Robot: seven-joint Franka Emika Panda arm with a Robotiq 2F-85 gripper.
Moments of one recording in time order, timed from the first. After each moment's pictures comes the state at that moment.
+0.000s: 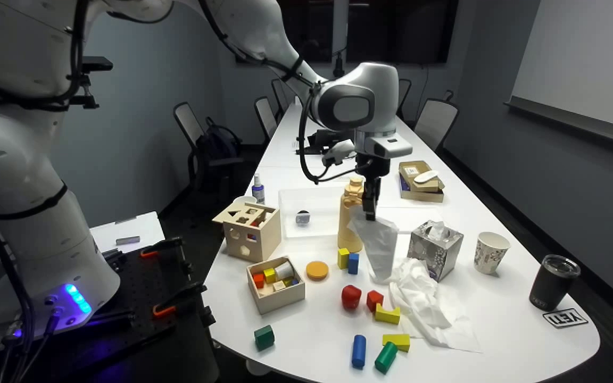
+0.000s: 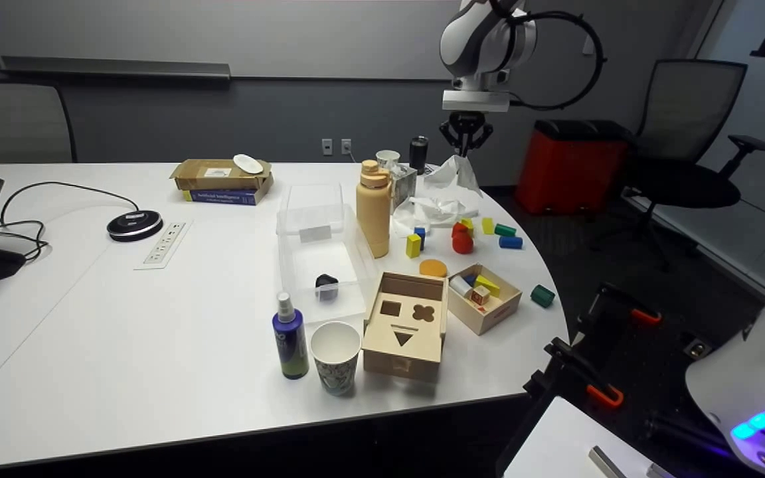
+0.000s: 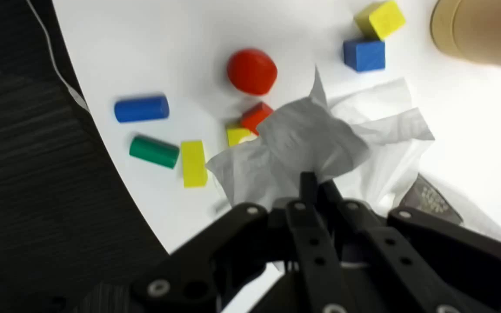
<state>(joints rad) -0.08 0.54 -0.29 -1.82 0.10 2.39 0.56</state>
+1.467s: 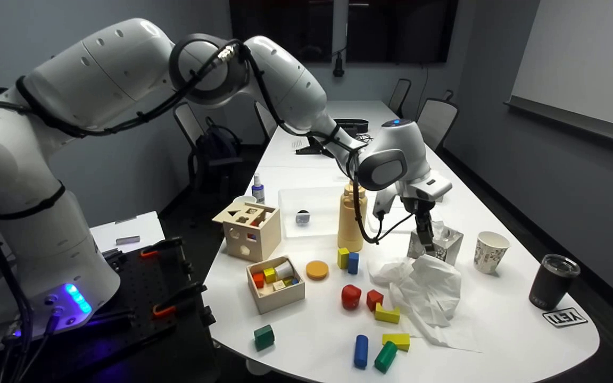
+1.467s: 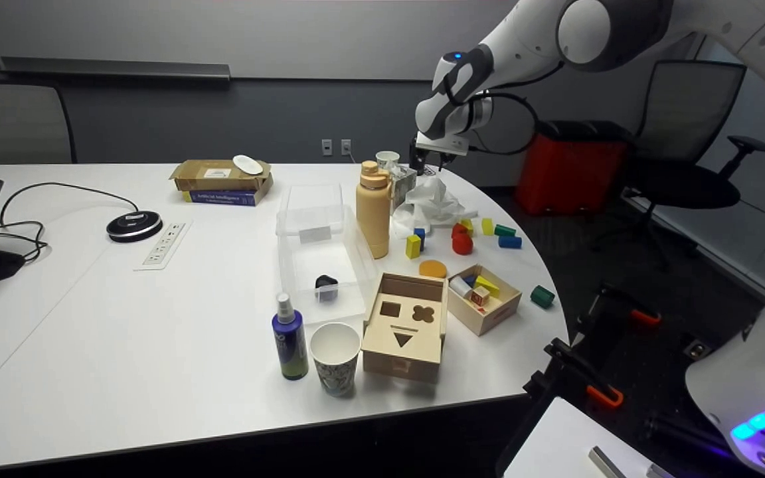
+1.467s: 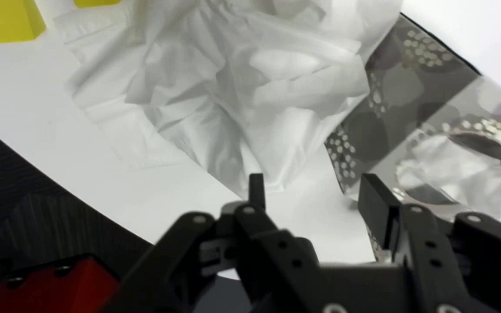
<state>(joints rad) -0.16 1.05 -0.28 -1.29 0.15 2.71 0.56</state>
